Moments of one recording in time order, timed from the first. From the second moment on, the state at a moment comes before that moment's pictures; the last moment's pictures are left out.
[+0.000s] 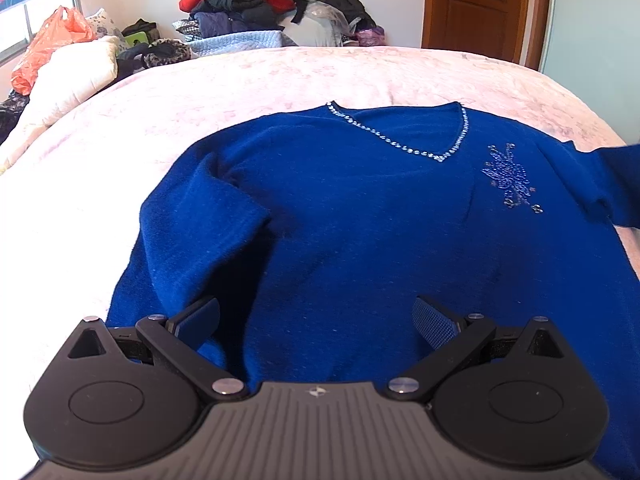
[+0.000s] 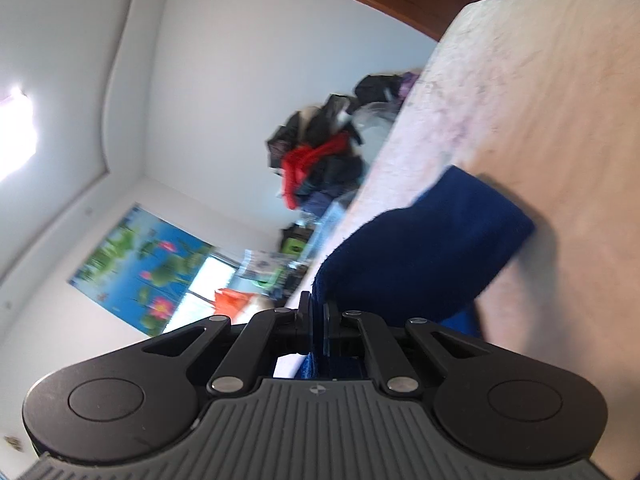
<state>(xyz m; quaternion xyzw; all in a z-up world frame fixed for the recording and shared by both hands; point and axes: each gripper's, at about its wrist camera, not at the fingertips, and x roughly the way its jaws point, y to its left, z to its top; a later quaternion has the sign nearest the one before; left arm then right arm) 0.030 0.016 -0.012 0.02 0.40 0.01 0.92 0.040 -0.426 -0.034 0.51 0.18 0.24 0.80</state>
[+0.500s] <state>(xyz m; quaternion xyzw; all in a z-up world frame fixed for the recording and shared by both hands) 0.037 0.026 -0.009 0.02 0.40 0.03 0.92 0.076 -0.395 -0.008 0.52 0.16 0.31 0.78</state>
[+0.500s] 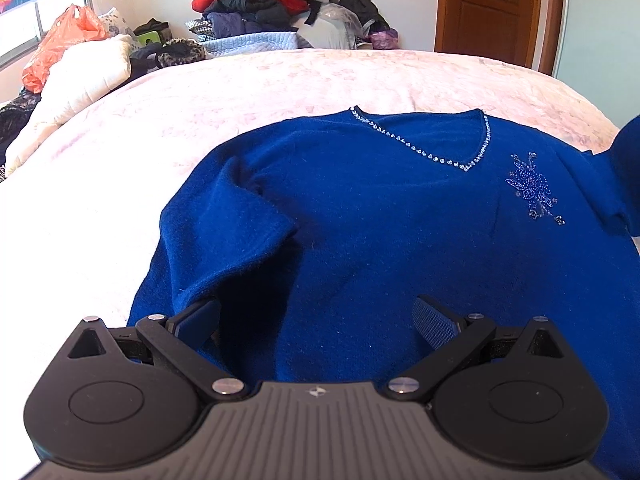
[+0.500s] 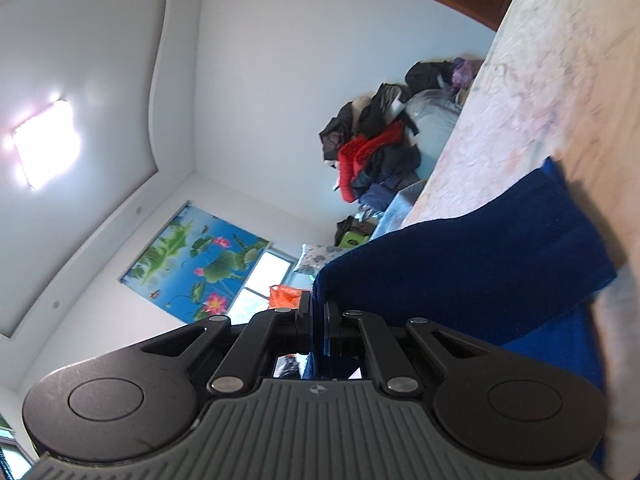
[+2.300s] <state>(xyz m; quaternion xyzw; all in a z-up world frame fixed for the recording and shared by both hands) 0.044 0.090 -0.002 0.05 0.37 0.10 0.92 0.192 -0.202 -0.014 0.46 0.32 0.40 0.73</state>
